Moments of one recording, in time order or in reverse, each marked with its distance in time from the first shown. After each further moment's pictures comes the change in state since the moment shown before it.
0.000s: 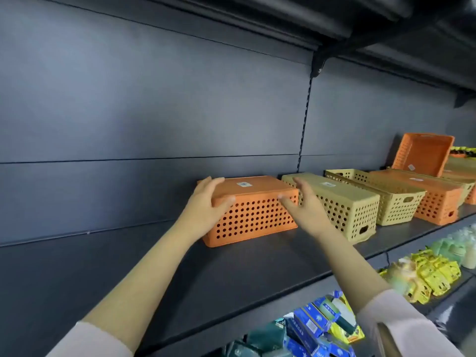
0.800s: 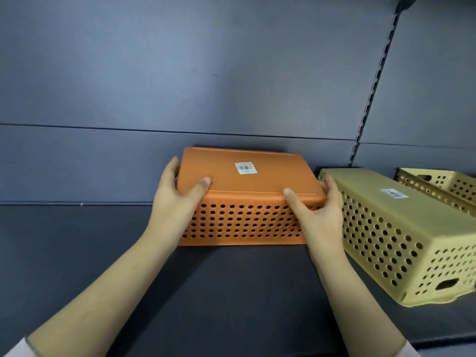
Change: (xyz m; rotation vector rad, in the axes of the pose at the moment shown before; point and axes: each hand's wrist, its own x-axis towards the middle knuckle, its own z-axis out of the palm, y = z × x) left_hand 0.035 -0.015 0.055 -0.350 0.585 -0.372; right_hand 0.065 0.069 0.049 0.500 -0.002 0.077
